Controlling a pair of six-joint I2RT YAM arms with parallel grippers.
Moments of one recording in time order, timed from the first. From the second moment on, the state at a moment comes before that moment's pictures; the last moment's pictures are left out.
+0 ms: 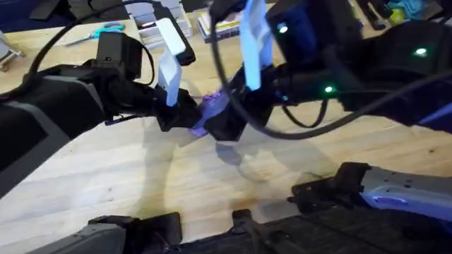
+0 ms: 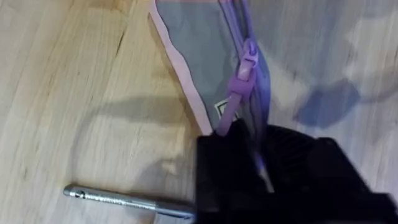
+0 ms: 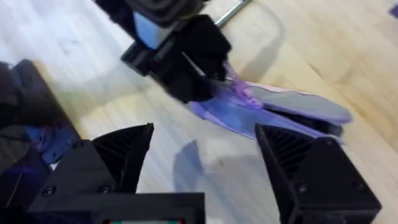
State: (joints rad) left arm -0.26 1.44 0.84 -0.58 0.67 0.87; right arm 0.72 1.11 0.97 -0.64 -0.19 -0.01
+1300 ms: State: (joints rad) left arm -0.08 1.06 0.85 -0.73 0.63 0.86; right arm 0.54 1.26 1.24 -0.85 -0.12 -1.23
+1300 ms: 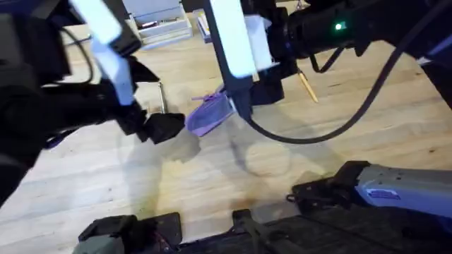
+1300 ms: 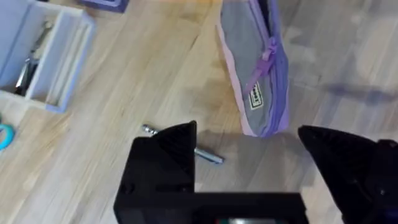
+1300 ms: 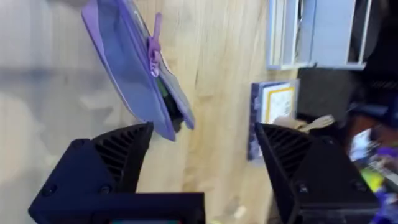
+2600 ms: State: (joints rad) left arm -0.02 0.93 0.85 -0.77 0.62 0.86; right arm 0.54 1.52 1.24 -0.85 -0.16 -1.45
